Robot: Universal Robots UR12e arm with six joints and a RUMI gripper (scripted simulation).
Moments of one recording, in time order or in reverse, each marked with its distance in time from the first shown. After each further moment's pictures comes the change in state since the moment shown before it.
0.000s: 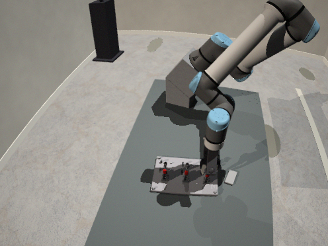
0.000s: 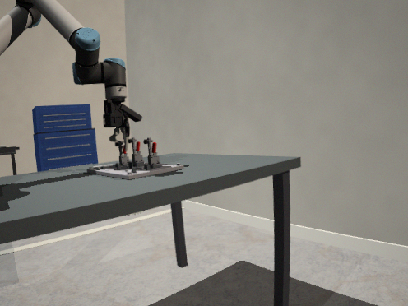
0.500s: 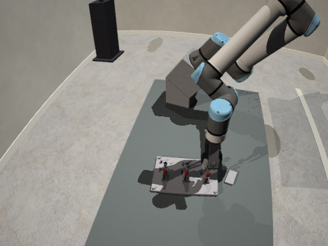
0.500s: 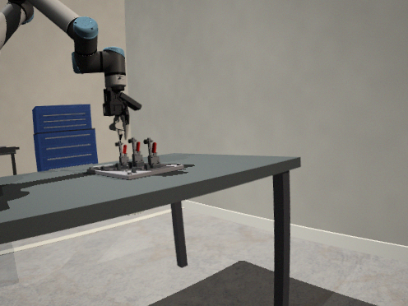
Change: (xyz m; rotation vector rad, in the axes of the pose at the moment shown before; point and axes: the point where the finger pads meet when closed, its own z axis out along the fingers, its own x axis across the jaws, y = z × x) arm 0.000 -0.004 -0.049 0.011 0.003 -0.002
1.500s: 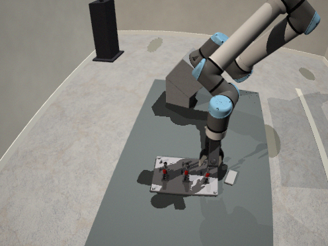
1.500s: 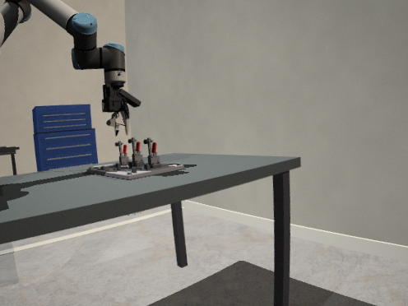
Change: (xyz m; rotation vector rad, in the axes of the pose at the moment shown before) arm 0.001 0.005 -0.016 -0.012 -0.005 0.004
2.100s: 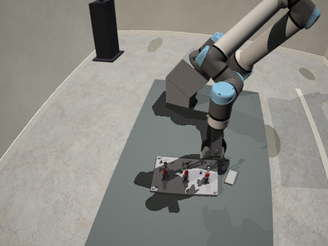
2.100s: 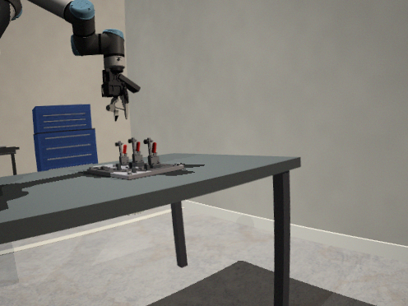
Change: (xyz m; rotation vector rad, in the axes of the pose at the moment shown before) arm -0.001 -0.003 -0.064 0.008 0.003 -0.003
